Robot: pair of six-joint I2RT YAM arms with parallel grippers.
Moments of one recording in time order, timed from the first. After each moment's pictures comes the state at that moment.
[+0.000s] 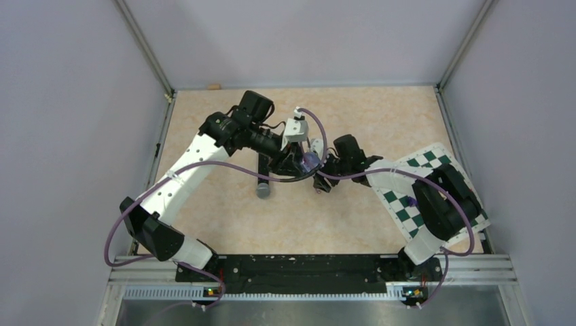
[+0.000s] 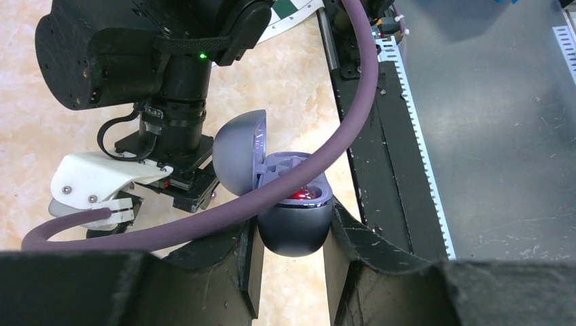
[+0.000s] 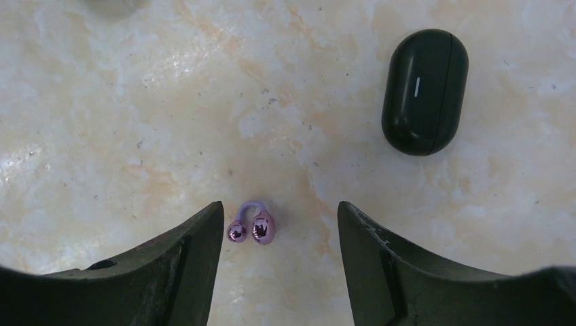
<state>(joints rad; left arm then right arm) -0.62 1.48 1.60 -1.00 1.00 0.65 0.58 1.62 0.85 -0.02 -0.40 -0.32</state>
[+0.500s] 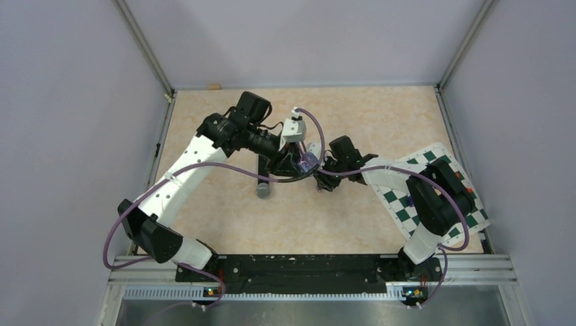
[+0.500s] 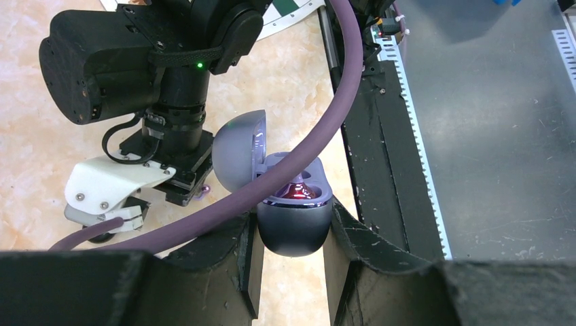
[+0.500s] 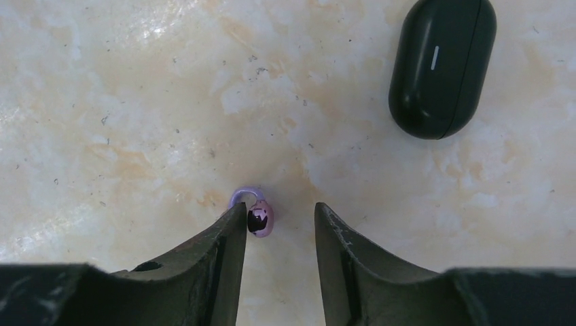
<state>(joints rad) -0.61 1.46 1.58 -1.00 1.00 0.64 0.60 1.68 0.90 -0.13 -0.34 -0.38</state>
